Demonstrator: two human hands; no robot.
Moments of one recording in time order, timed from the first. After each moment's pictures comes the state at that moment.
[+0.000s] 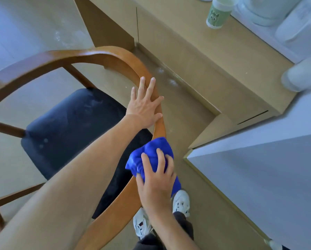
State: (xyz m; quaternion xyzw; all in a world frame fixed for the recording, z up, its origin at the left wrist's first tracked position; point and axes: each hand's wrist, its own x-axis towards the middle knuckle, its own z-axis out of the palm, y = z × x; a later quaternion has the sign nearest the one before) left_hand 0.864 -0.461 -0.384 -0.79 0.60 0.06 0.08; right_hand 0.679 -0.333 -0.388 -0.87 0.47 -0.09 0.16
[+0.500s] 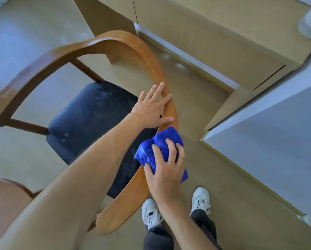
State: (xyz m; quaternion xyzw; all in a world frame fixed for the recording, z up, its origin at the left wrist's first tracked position) left_hand 0.835 -0.404 -0.368 -0.73 0.64 0.18 0.13; right_hand 0.670 -0.286 -0.389 -0.82 0.51 -0.16 0.21
